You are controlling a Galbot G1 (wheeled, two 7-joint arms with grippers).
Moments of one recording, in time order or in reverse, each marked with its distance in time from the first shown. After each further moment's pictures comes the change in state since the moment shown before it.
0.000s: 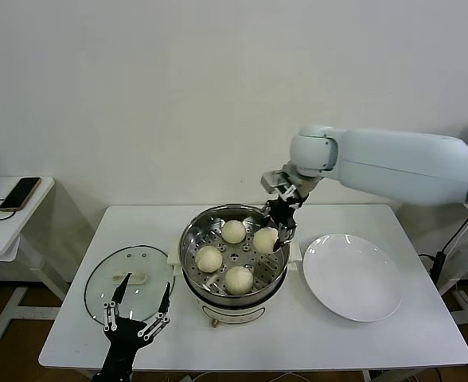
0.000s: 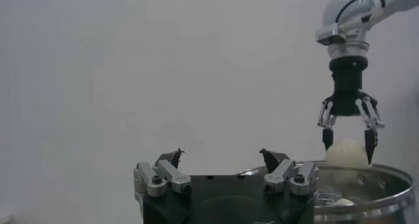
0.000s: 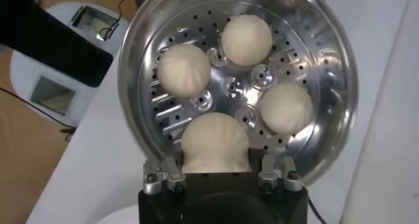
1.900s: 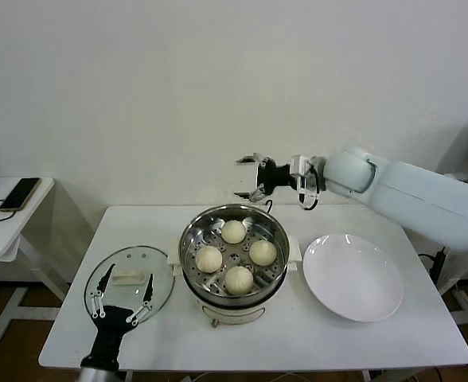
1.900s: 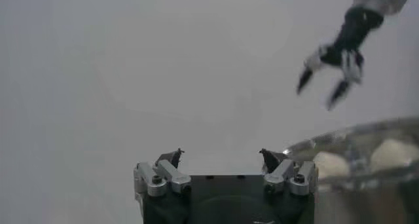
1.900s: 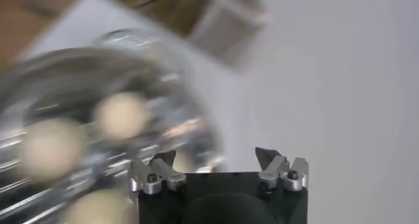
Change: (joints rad) left arm -0.103 0.019 -0.066 0.105 0.257 0.099 -0.120; right arm -0.448 -0.268 0.538 0.086 0.079 0.319 0.844
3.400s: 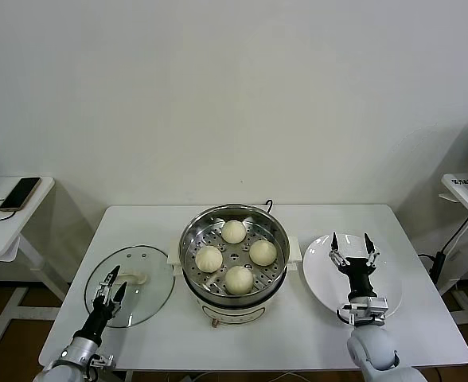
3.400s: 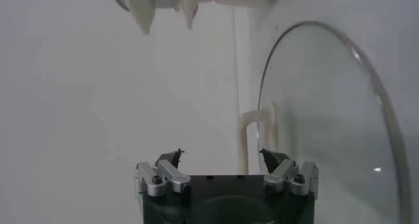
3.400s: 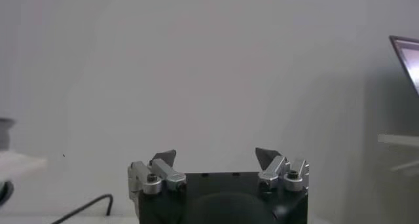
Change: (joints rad) left arm -0.338 0.059 -0.066 0.565 1.048 0.126 -0.129; right arm -1.492 0.309 1.318 0.073 -0.305 0.282 0.576
